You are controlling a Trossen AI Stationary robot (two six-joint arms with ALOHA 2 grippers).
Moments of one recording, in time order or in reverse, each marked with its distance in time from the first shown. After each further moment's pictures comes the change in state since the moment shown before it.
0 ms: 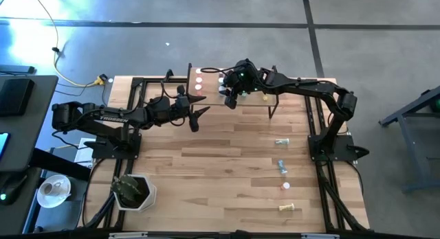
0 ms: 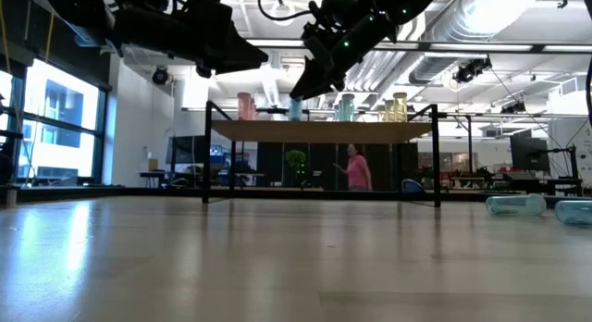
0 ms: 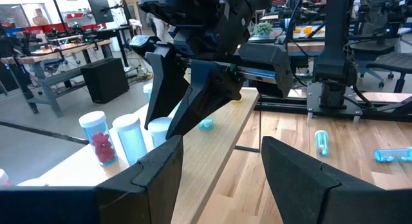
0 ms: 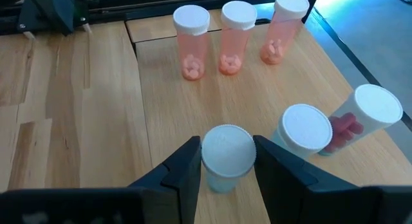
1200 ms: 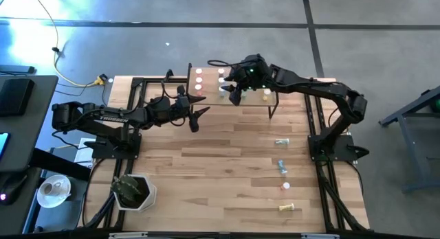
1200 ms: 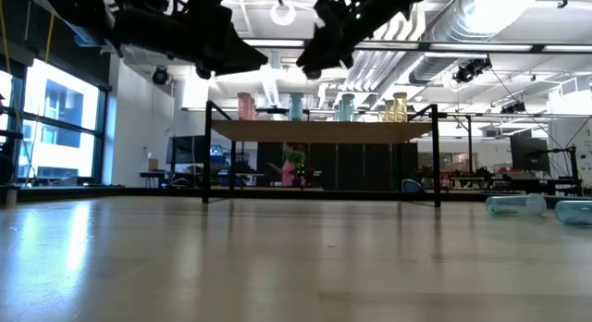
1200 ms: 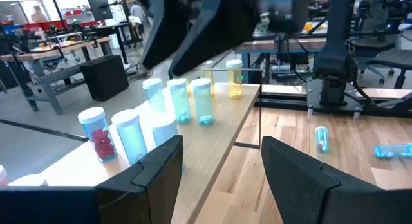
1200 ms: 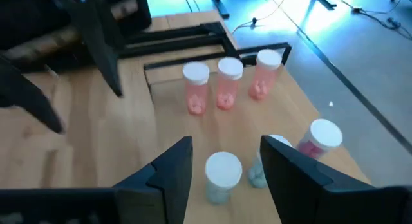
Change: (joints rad) left arm 0.000 0.000 0.000 -0.015 0.000 0.000; right arm 0.009 -0.115 0.000 -0.001 0.001 0.030
